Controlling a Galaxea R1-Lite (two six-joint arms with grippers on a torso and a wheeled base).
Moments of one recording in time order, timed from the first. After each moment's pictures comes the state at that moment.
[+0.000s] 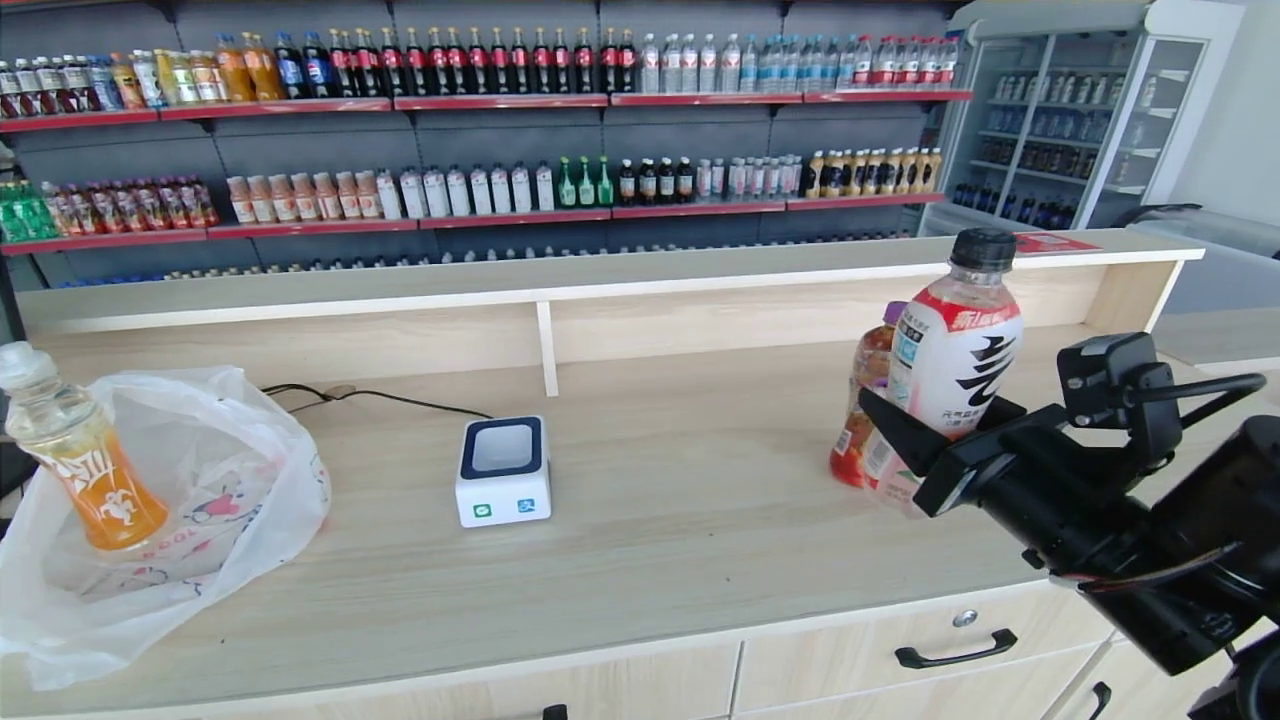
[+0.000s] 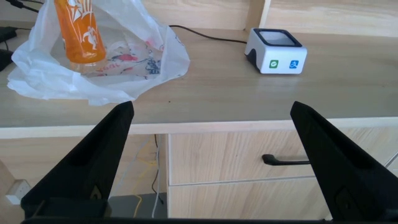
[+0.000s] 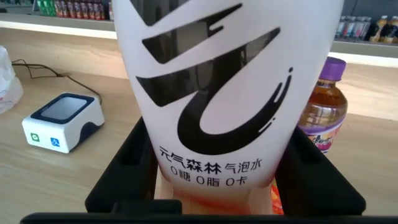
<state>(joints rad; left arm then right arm) 0.00 0.00 0.00 0.00 0.00 0.00 0.45 1.71 -0.31 -1.58 -0.04 -0.07</state>
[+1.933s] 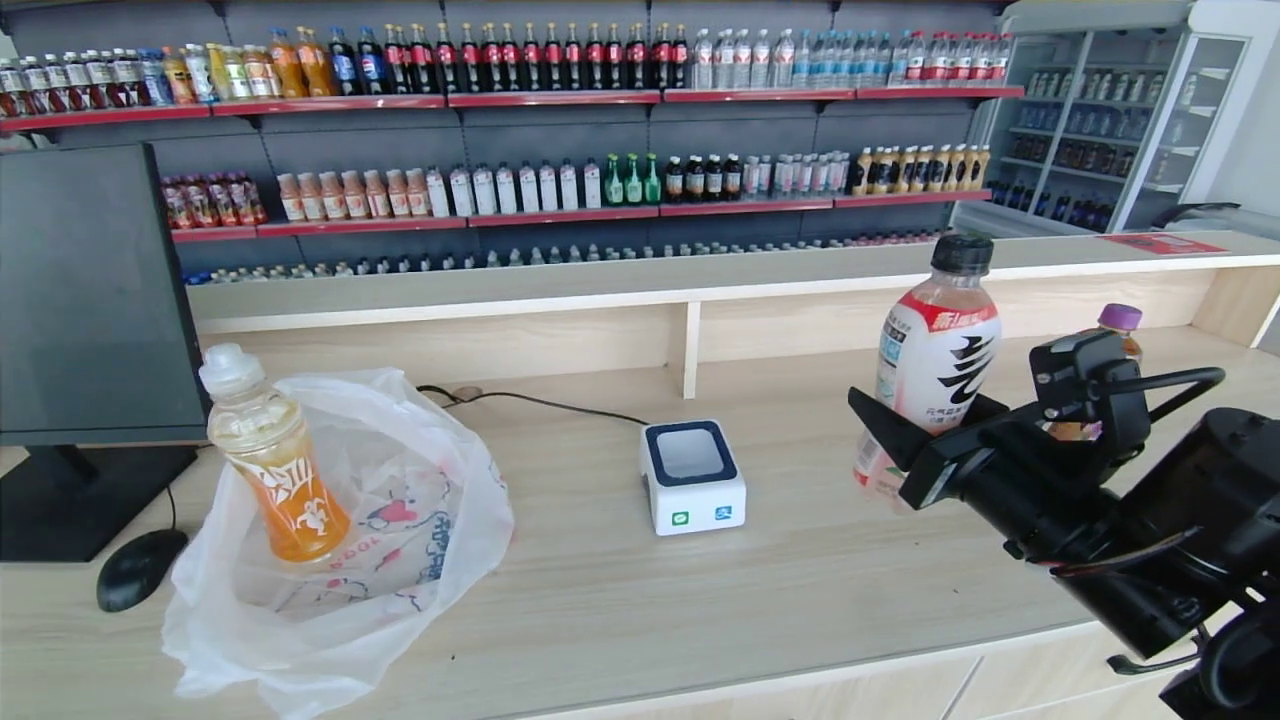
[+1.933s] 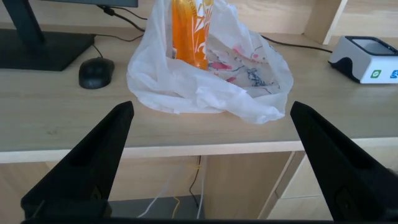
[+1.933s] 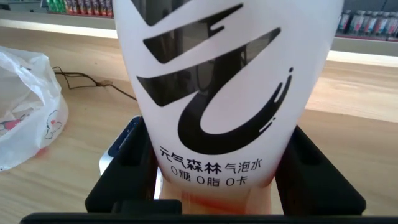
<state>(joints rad) 0.00 0.00 0.00 0.00 0.00 0.00 0.45 1.74 -0.34 -1.57 -0.04 -0.07</state>
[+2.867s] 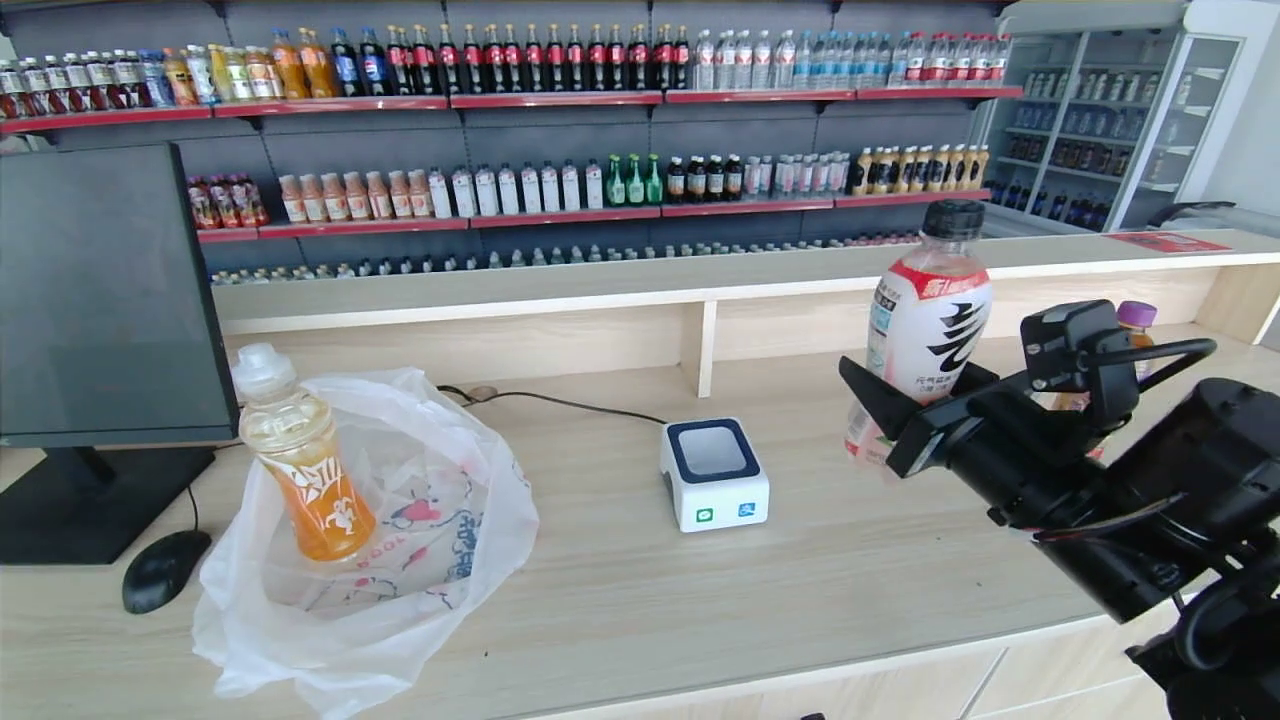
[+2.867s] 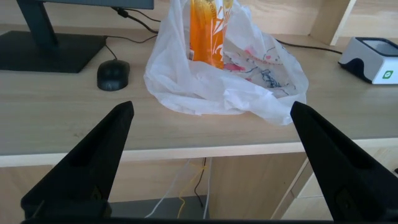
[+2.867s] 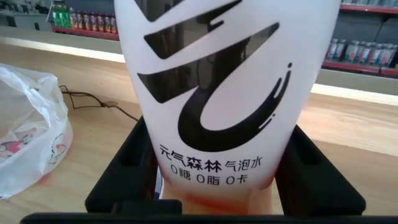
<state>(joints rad) 0.00 0.00 0.00 0.00 0.00 0.00 0.46 1.76 -0.43 -1.57 -0.02 -0.11</state>
